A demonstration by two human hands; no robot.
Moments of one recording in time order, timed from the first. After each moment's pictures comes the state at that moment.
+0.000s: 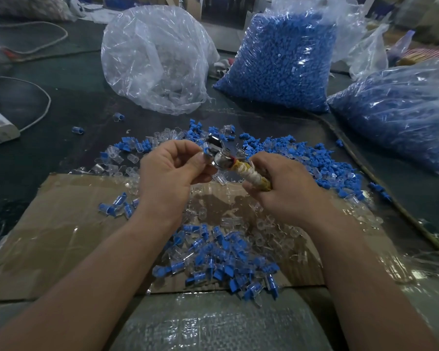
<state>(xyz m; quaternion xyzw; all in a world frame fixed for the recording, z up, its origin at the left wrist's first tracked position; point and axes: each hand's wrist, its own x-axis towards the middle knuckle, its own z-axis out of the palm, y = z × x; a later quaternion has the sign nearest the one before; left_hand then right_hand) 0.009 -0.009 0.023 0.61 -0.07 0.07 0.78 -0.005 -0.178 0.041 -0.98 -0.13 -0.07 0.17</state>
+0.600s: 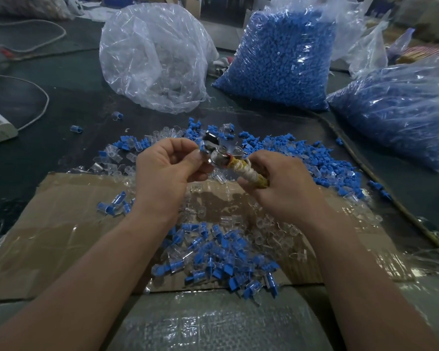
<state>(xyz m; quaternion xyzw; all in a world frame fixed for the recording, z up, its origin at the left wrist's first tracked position) 0.009 -0.006 0.028 0.62 -0.05 0.07 0.78 -0.003 -0.177 0.038 -0.96 -0.13 -0.12 0.20</state>
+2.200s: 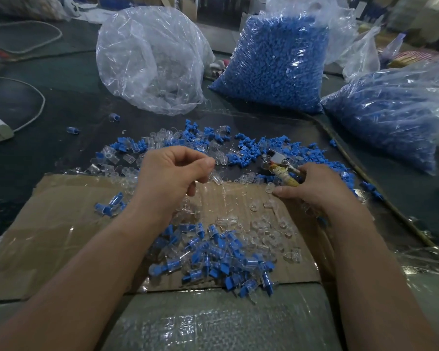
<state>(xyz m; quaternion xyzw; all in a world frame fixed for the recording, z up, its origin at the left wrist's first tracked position) 0.005 -0.002 0.035 0.70 -0.06 0.00 0.71 0.016 -0.246 0.025 -0.96 0.21 0.05 0.16</state>
